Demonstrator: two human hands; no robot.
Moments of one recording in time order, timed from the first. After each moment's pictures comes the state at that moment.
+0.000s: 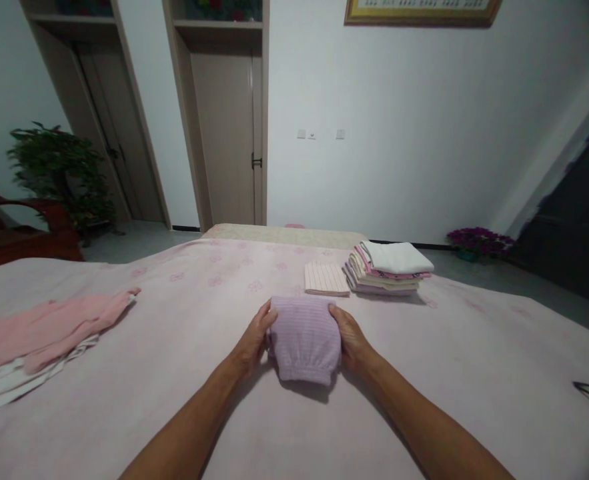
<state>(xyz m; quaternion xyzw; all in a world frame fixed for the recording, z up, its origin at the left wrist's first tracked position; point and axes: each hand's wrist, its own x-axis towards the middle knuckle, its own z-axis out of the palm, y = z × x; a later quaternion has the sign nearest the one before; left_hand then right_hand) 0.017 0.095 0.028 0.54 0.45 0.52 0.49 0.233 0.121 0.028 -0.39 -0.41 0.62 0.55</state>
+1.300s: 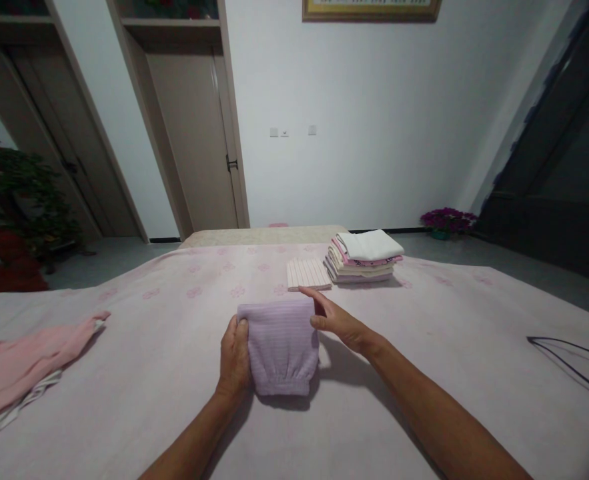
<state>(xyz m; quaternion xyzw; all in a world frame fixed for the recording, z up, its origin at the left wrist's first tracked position) 0.043 0.069 0.032 0.48 0.48 0.64 0.36 0.271 0.107 0.077 -0.32 -0.67 0.55 0.38</state>
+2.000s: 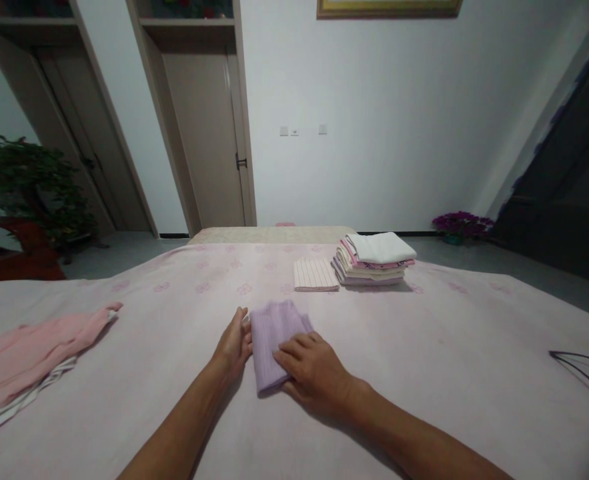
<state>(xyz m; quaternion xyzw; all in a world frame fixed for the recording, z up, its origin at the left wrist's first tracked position) 0.016 0.102 0.023 0.27 0.48 0.54 0.64 0.224 0.061 0.039 -0.31 -0.92 -0.05 0.23</state>
